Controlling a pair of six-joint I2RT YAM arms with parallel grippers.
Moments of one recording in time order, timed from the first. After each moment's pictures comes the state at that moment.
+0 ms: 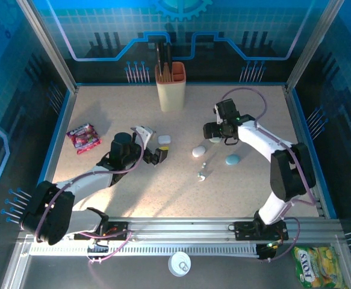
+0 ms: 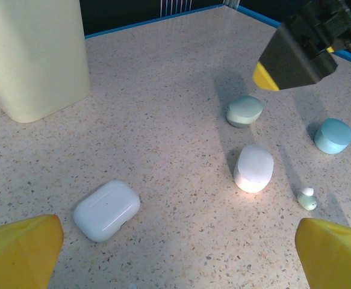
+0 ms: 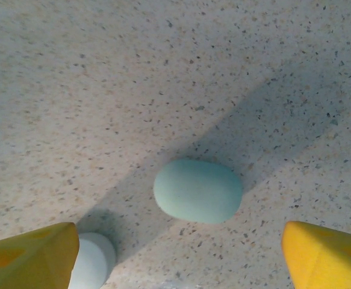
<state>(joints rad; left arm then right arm) -0.38 1.27 0.50 0.40 0.33 0.01 0.34 1.72 1.23 -0.55 0.06 0.21</state>
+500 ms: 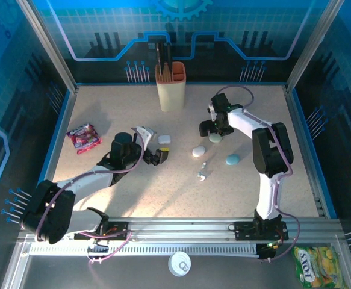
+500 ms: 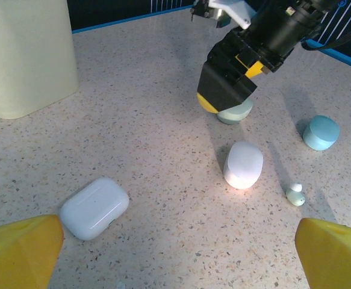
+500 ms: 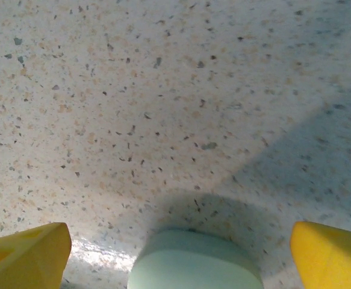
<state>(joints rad) -0.38 1.28 0.50 0.40 0.36 -0.01 0.29 2.04 1.49 -0.66 -0.04 0.12</state>
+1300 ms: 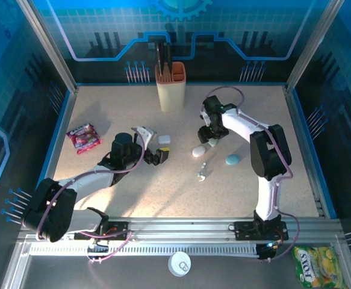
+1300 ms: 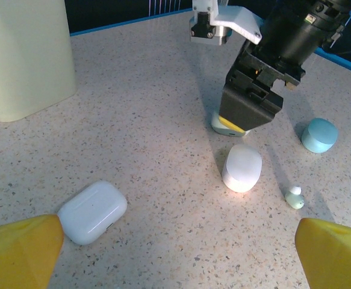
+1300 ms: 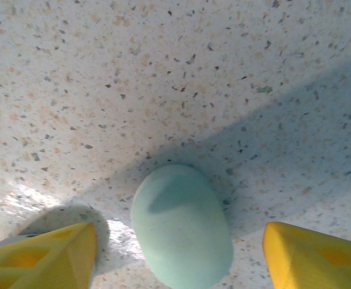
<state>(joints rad) -0.38 1.30 0.49 0.44 0.37 -0.01 0.38 2.02 1.53 -0.83 0.05 -0.01</state>
